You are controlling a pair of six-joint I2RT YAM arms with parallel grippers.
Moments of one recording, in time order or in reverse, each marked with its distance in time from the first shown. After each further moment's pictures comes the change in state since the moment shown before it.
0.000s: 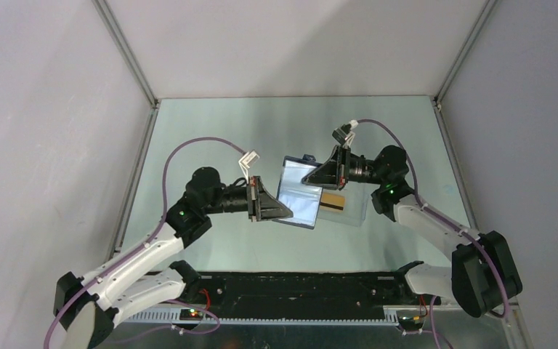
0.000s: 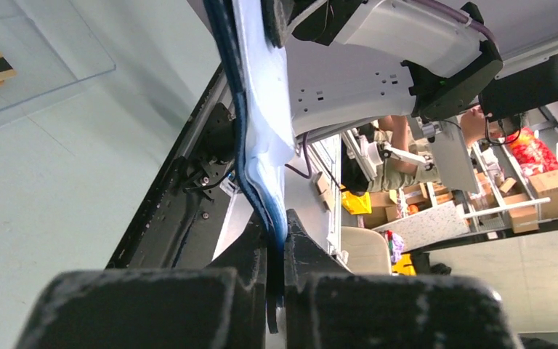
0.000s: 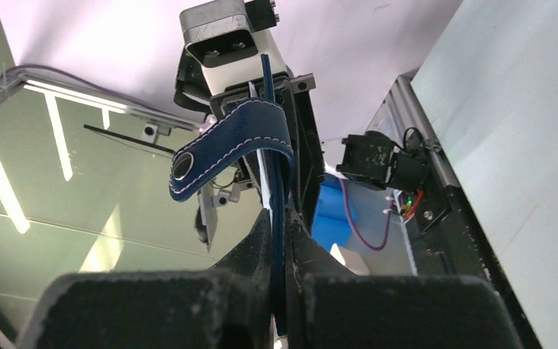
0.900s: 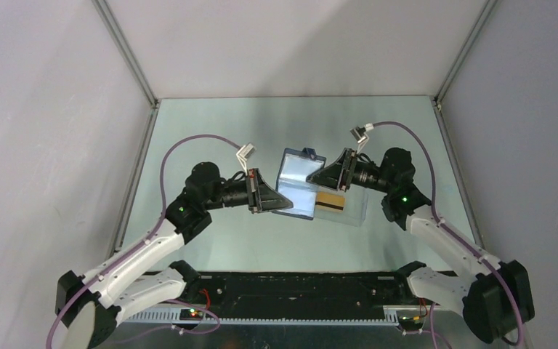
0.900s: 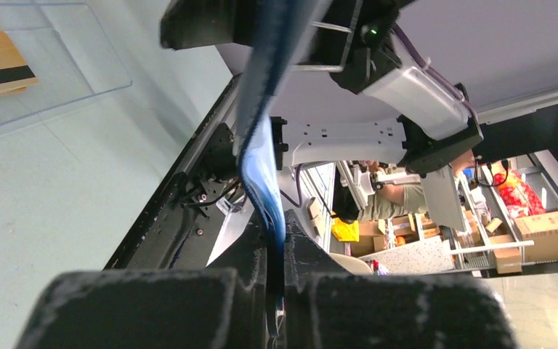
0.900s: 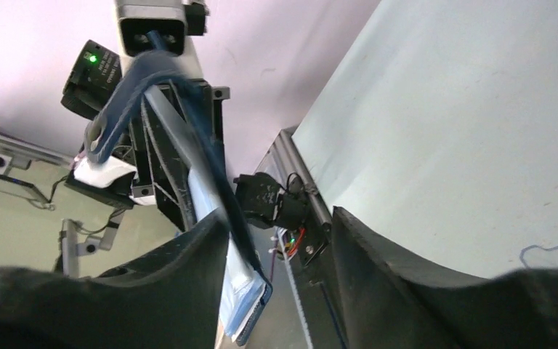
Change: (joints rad) left arm 0.026 0.030 0.039 -0.018 -0.061 -0.057; right arm 0.003 -0.209 -0.002 -0.432 0.256 -0.491
